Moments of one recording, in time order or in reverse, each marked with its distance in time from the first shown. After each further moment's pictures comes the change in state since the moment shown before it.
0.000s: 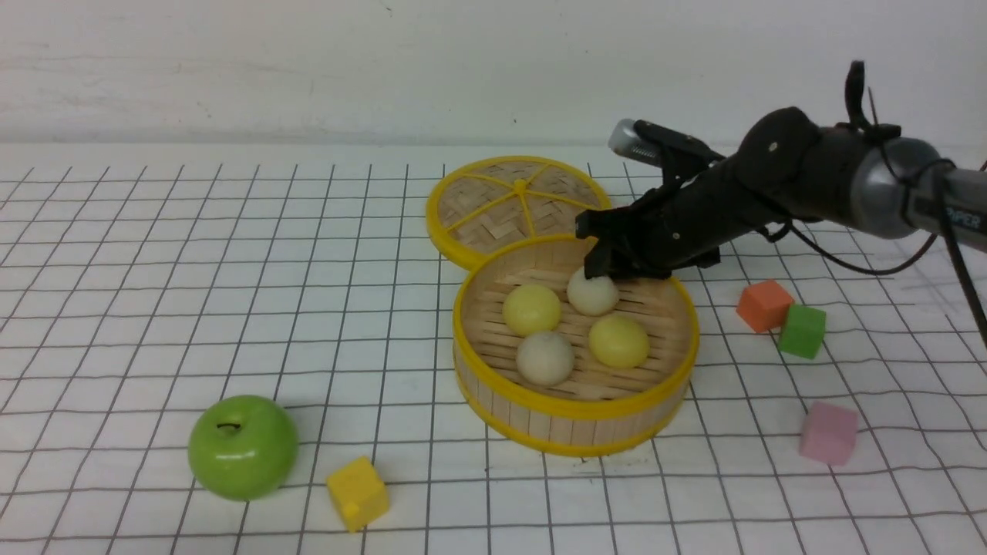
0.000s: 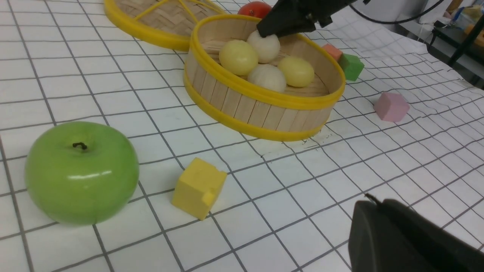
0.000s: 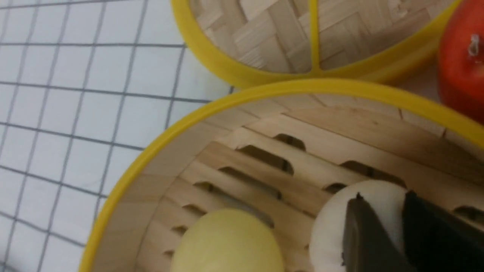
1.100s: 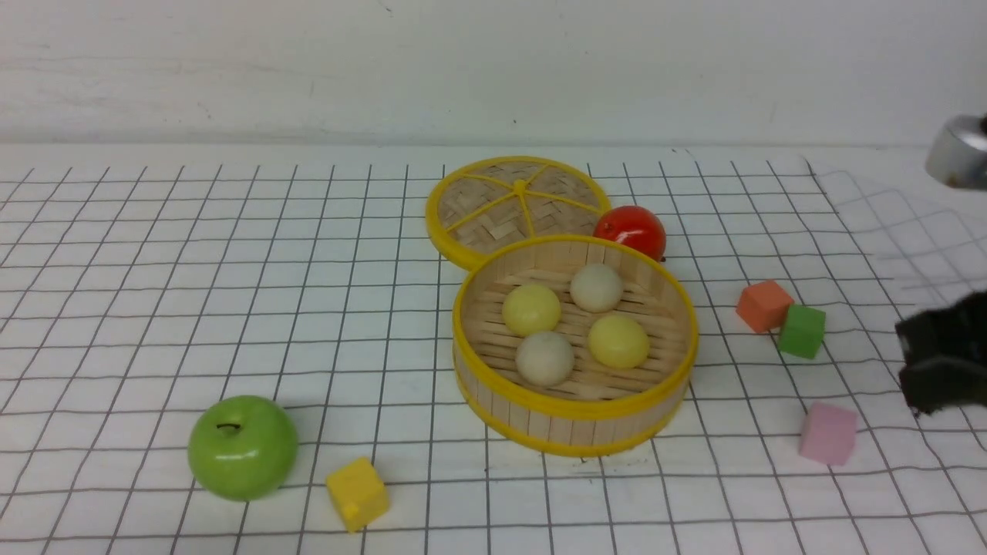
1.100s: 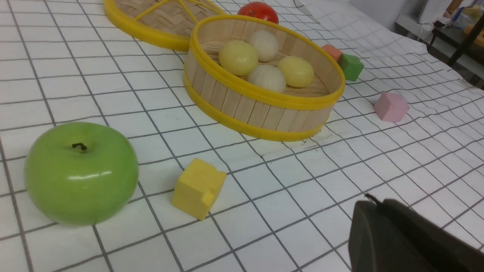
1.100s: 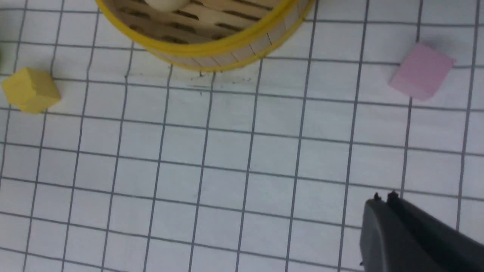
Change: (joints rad) right arm 0.000 -1.104 0.696 -0.468 0.473 0.366; left arm 0.000 0.000 0.000 0.000 0.000 -0.001
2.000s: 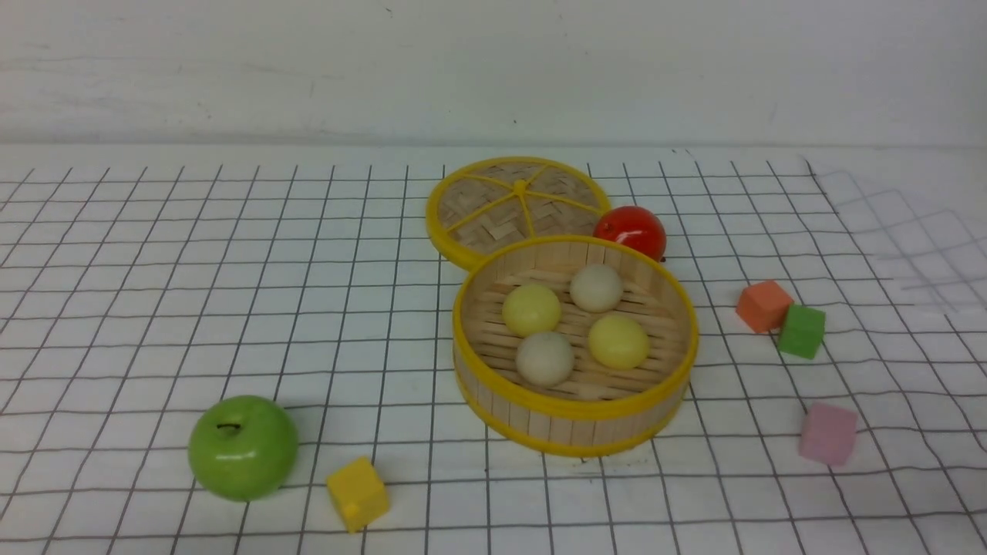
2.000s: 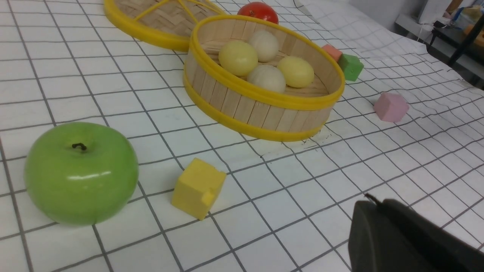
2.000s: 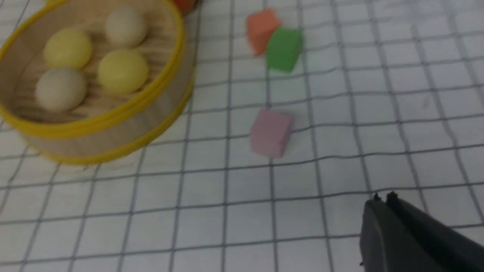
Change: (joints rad) right arm -0.311 -0.747 0.612 -0.052 -0.421 -0.156; left arm 0.000 0.000 0.000 0.000 0.000 0.000
